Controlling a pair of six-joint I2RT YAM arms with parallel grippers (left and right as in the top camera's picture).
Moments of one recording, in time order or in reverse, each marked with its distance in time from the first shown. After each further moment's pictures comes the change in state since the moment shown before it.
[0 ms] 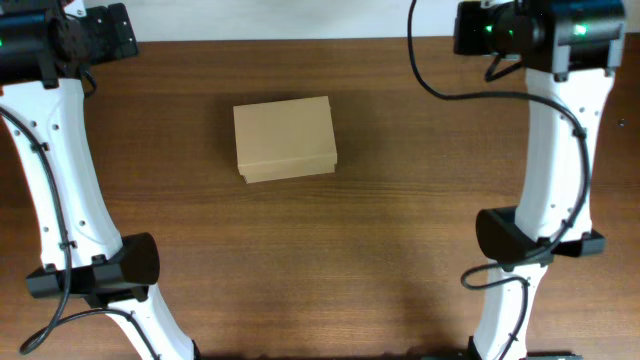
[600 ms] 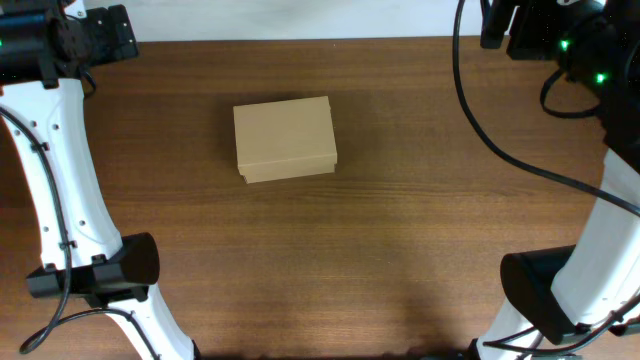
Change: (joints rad) left arm 0.000 0.000 0.000 -0.008 0.000 0.000; right arm 0.000 -0.274 0.007 0.072 -0.007 0.007
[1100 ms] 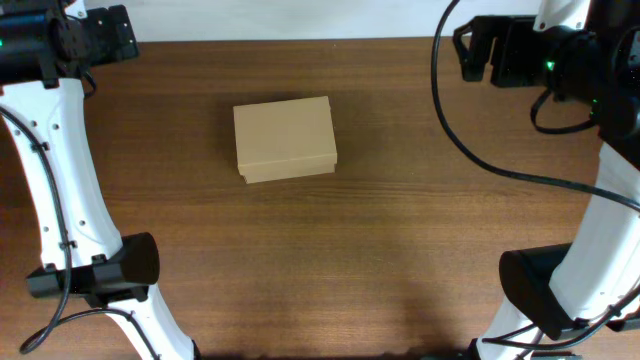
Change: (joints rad) left arm 0.000 0.000 0.000 -0.001 0.000 0.000; right arm 0.000 0.012 -0.004 -0.167 -0.175 0.000
